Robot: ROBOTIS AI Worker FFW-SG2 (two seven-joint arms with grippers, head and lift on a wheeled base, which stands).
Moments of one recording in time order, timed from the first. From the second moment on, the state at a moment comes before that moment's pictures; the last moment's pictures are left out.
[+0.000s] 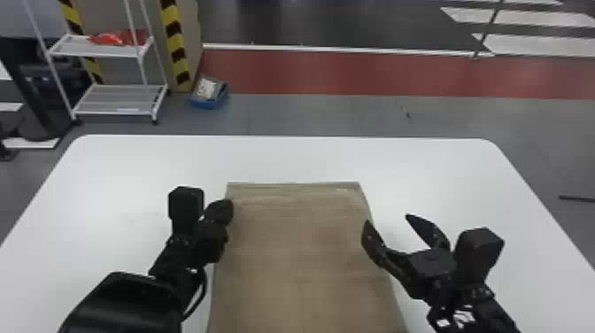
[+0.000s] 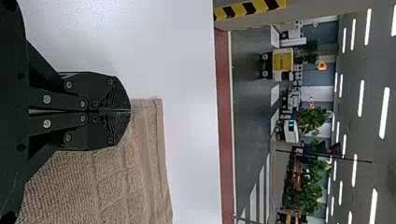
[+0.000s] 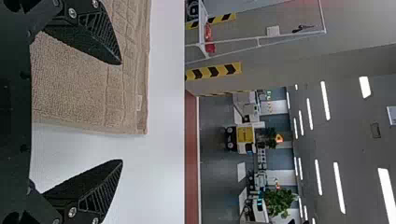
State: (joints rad) left arm 0.02 0.07 -0.20 -1.56 0.10 0.33 0.03; right arm 0.38 -0.13 -0.01 -1.90 -0.17 0.16 0.21
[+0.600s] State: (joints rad) left arm 0.15 0.08 -0.21 -1.86 0.09 0.33 0.05; right arm 0.38 -0.13 -0.01 -1.90 -0.17 0.16 0.21
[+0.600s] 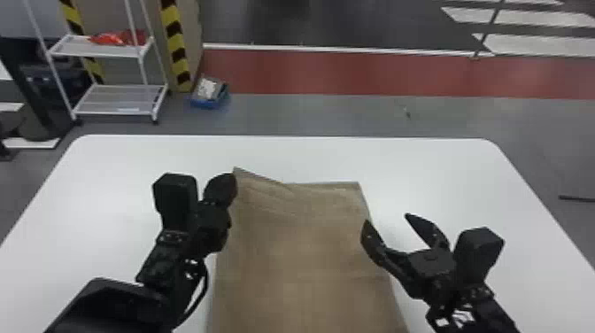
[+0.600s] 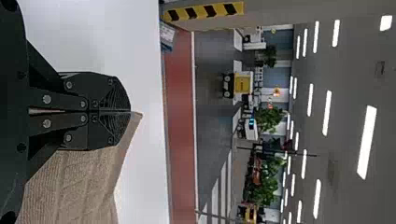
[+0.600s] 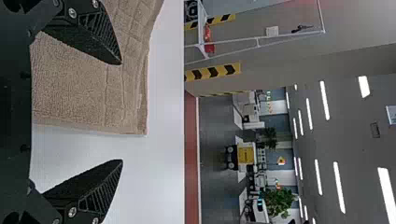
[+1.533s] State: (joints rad) left arm 0.12 0.08 -0.60 -1.82 -0.12 0.49 0.06; right arm 0.39 -0.13 0.00 -1.90 -0.22 0.16 -0.05
